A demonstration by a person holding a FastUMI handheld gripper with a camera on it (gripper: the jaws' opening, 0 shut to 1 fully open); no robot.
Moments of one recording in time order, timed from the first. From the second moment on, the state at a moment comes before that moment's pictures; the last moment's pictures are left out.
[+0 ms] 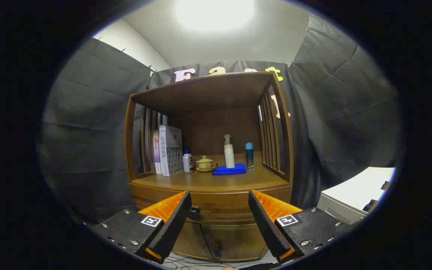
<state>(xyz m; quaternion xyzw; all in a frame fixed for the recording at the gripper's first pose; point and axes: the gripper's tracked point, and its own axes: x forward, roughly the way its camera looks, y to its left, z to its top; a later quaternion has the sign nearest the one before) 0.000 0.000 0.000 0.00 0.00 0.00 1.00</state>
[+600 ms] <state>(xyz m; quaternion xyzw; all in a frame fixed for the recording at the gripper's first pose) 0.006 0.009 -0.010 0.00 0.00 0.02 1.00</state>
